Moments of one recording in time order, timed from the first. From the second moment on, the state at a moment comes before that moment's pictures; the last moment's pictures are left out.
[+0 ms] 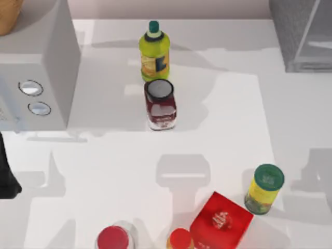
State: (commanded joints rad) left arm 0.00 0.00 0.00 0.00 0.00 0.00; right arm 0.21 0.29 0.15 -0.07 0.14 0.13
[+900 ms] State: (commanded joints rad) left arm 0.00 0.00 0.00 0.00 0.00 0.00; right arm 0.00 0.04 0.03 0.03 -0.01 0.00
